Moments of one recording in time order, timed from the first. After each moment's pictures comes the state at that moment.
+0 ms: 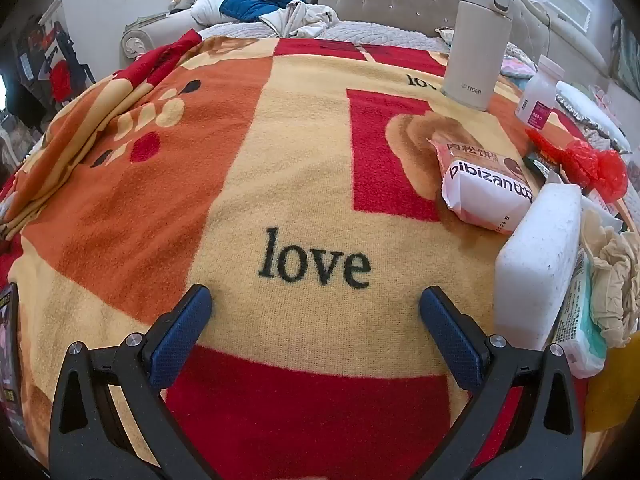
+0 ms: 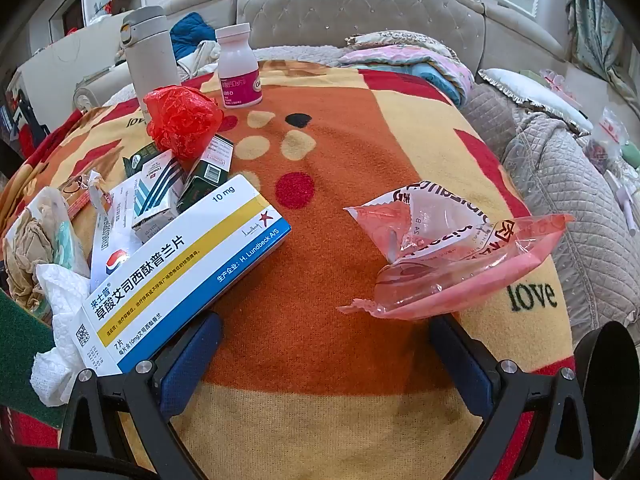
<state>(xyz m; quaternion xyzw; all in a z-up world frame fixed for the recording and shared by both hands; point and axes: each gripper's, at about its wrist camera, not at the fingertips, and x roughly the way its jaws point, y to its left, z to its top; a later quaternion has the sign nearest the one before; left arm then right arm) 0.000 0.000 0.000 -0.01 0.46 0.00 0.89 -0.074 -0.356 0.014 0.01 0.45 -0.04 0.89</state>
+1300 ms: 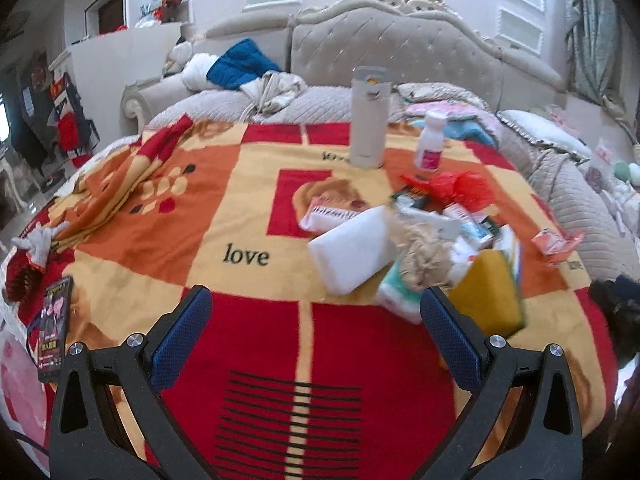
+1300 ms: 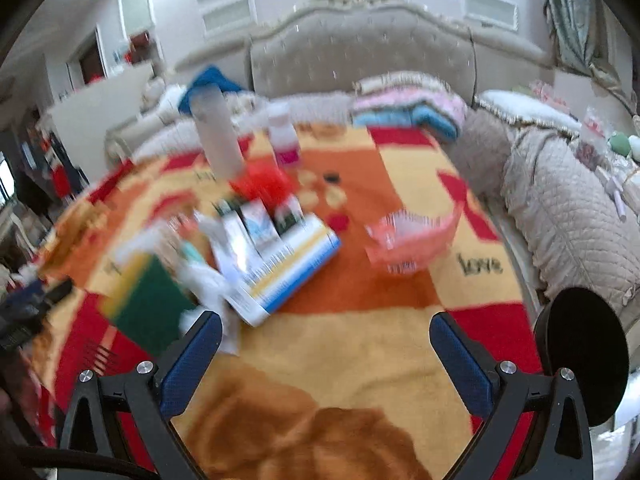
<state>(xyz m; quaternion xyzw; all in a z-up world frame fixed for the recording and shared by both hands) -0.132 -0.076 0.106 0.01 0.35 -0.03 0.94 -0.185 -0.327 0.115 0.06 0.34 -0.02 0.94</state>
